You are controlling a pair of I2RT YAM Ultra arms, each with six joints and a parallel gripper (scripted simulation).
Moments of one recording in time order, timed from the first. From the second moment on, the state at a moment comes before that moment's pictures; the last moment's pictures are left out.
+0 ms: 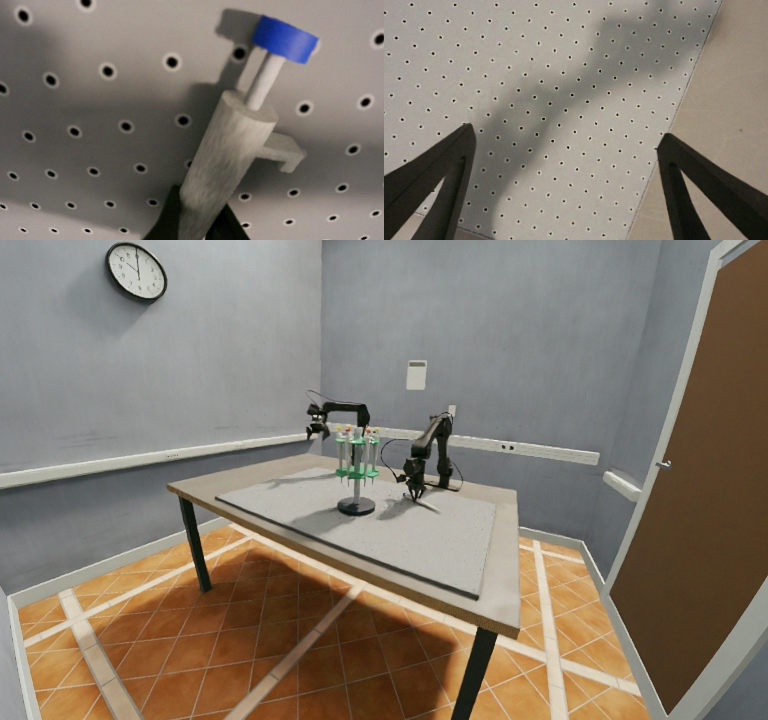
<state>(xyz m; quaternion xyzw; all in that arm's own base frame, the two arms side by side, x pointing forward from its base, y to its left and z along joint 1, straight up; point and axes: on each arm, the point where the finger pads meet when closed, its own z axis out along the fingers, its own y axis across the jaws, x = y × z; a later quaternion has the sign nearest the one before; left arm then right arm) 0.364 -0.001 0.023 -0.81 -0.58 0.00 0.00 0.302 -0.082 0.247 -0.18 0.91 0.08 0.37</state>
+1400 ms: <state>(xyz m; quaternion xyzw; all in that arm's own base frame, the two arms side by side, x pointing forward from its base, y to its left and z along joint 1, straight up) 0.372 -0.001 0.095 -0.81 -0.58 -0.01 0.00 0.302 -0.082 0.247 -0.18 0.91 0.08 0.37</state>
